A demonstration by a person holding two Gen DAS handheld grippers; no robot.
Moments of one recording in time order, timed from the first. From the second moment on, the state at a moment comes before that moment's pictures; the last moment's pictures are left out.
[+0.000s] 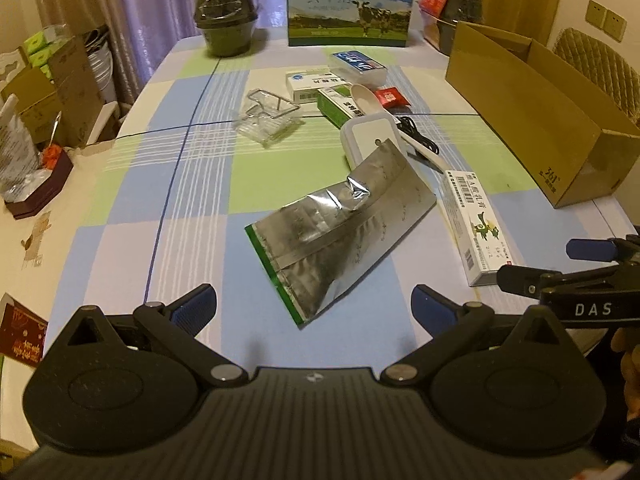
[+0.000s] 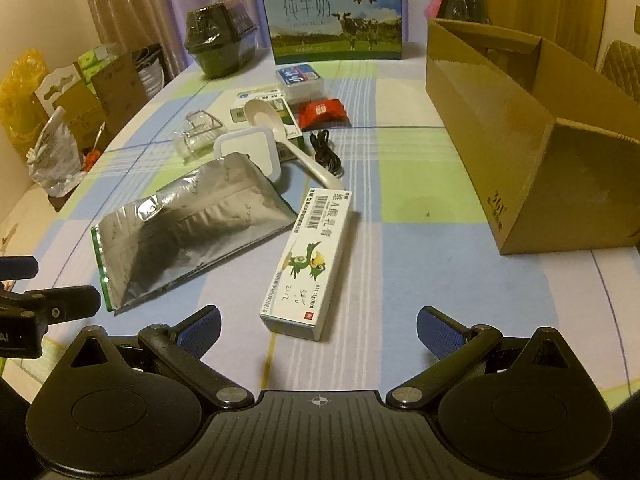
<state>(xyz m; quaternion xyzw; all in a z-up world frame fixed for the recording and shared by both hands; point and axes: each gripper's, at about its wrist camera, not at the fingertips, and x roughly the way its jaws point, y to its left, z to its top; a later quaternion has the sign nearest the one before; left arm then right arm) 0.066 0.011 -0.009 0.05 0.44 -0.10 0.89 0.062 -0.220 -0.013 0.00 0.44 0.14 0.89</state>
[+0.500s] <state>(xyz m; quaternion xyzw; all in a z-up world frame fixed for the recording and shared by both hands) 0.097 0.004 -0.015 0.10 0.44 -0.12 0.89 0.077 -0.219 -0.026 0.02 0.45 0.14 0.88</state>
